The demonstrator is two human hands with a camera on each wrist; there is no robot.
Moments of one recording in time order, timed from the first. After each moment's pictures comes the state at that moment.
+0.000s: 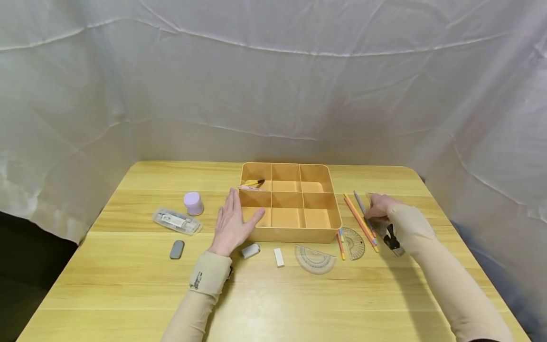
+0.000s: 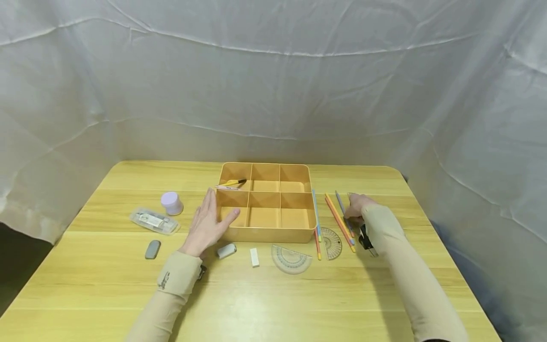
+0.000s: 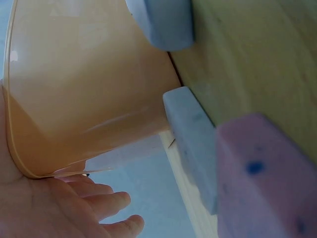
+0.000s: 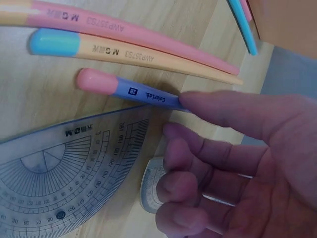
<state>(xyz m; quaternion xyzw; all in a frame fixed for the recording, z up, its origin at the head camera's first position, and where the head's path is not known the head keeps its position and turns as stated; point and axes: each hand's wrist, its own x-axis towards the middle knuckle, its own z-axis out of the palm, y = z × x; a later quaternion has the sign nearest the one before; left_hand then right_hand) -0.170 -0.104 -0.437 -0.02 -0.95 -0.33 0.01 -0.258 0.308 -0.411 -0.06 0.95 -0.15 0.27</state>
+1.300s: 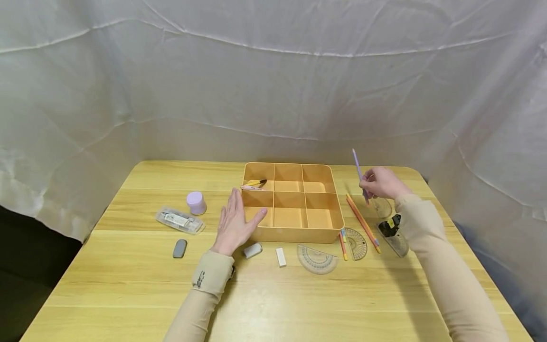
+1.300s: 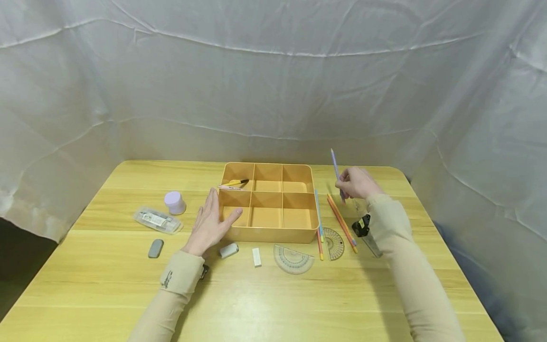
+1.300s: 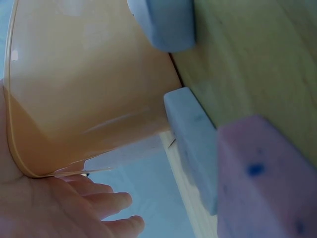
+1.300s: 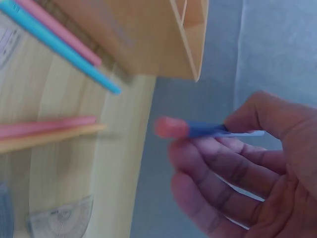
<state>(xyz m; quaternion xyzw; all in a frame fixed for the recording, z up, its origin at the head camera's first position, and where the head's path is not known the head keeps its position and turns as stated) -0.171 -0.104 -0.437 -0.02 -0.95 -0.32 0.01 -0.261 0.275 -0.349 -0.13 0.95 -0.27 0.10</state>
